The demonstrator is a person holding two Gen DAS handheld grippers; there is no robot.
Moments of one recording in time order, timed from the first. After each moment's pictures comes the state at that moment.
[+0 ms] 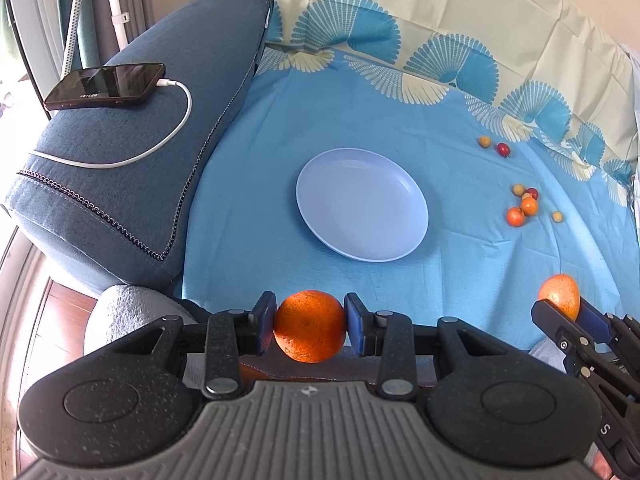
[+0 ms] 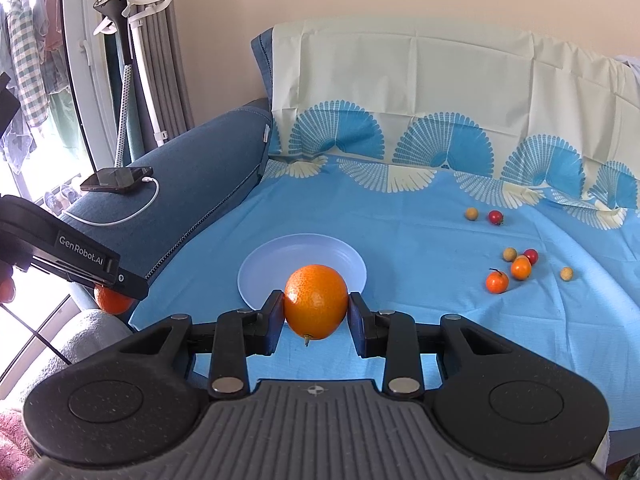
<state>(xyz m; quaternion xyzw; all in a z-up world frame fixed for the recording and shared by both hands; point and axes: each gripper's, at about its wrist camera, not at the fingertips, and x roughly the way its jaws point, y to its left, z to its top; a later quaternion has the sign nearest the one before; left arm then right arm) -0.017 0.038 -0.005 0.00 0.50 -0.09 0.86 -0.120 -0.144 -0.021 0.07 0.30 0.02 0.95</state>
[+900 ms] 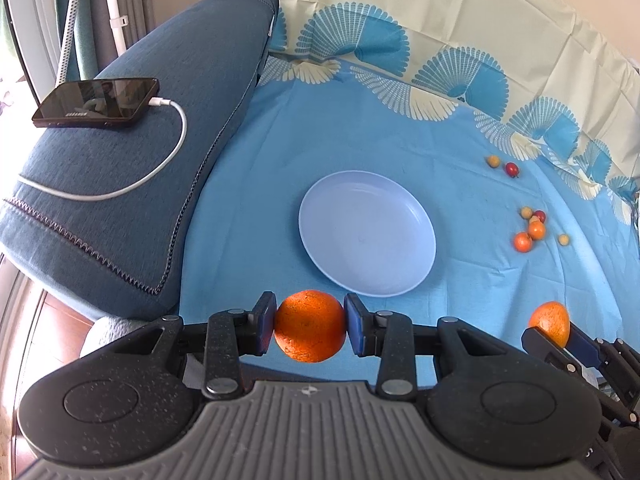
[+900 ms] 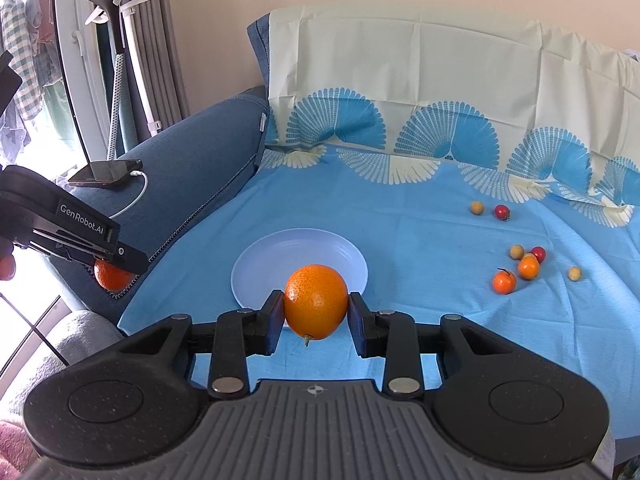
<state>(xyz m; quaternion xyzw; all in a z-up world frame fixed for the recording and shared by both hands) 0.026 0.036 -0.007 -0.01 0.49 -0.08 0.87 -0.090 -0.144 -0.030 0.07 0.31 0.02 0.95</state>
